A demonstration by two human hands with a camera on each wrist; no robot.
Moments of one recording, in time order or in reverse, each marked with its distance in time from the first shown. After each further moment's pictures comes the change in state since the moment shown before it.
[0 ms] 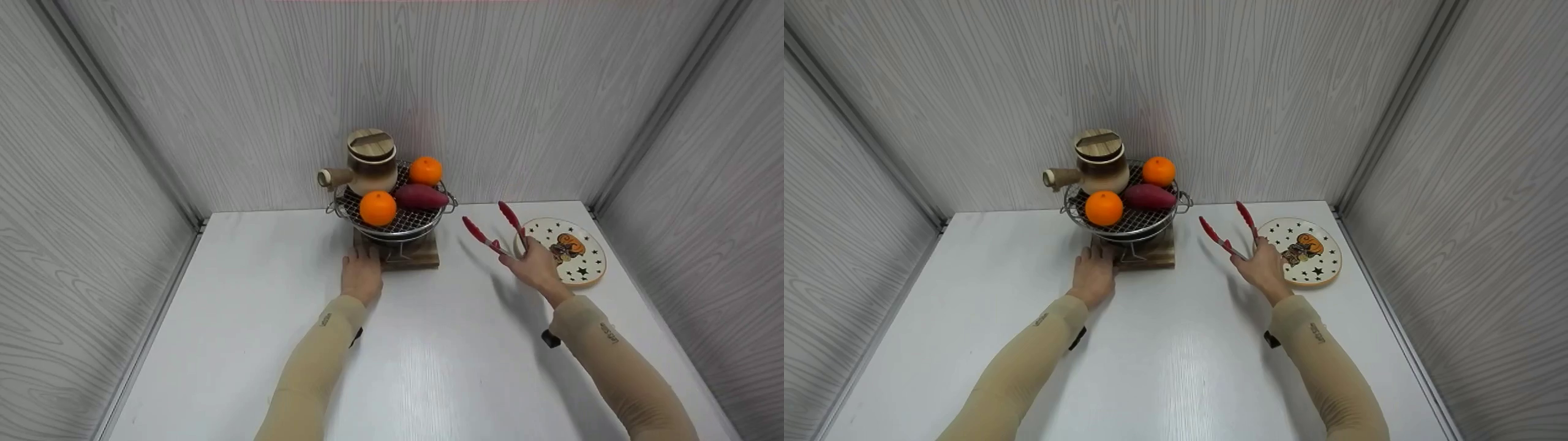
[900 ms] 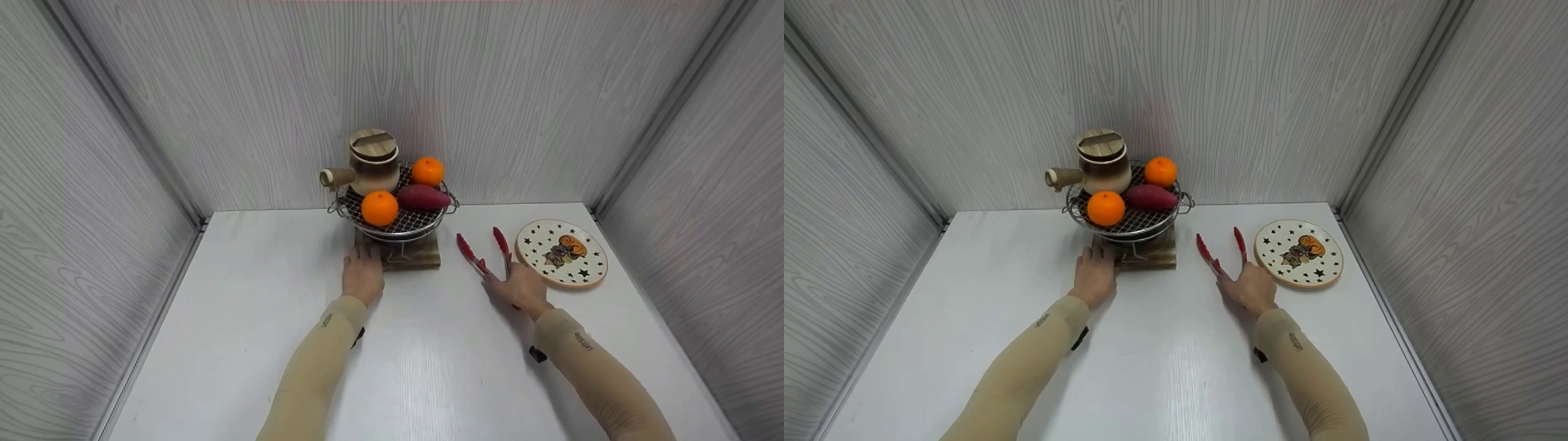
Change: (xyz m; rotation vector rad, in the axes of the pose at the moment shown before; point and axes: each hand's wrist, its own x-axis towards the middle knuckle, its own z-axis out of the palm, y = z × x) left_hand -0.003 0.001 -0.002 -0.006 0.046 0.004; right_hand -0.005 0.013 0.051 -0.170 -0.148 0.153
